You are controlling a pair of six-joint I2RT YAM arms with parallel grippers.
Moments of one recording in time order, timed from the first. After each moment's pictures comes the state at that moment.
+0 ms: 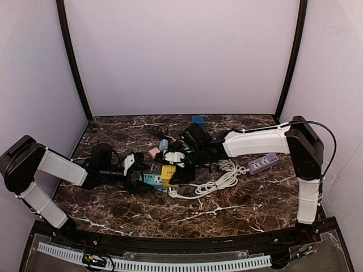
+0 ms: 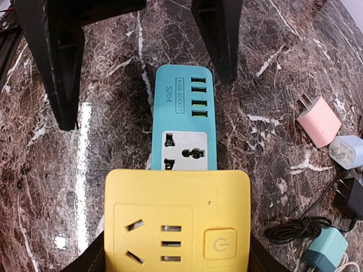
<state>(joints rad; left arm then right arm) -0.48 1.55 0.46 0.56 0.75 0.43 0.94 2.00 1.43 -0.35 -0.32 -0.53</state>
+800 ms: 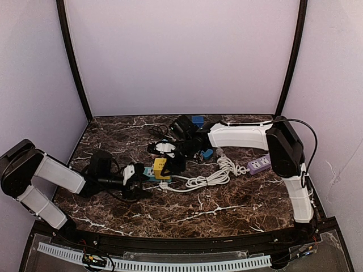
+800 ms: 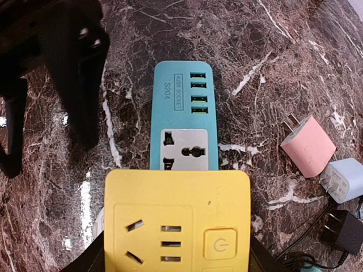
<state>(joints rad) -0.52 1.50 0.35 0.58 0.68 0.46 0.91 2.22 1.77 -0.52 -0.37 -0.52</state>
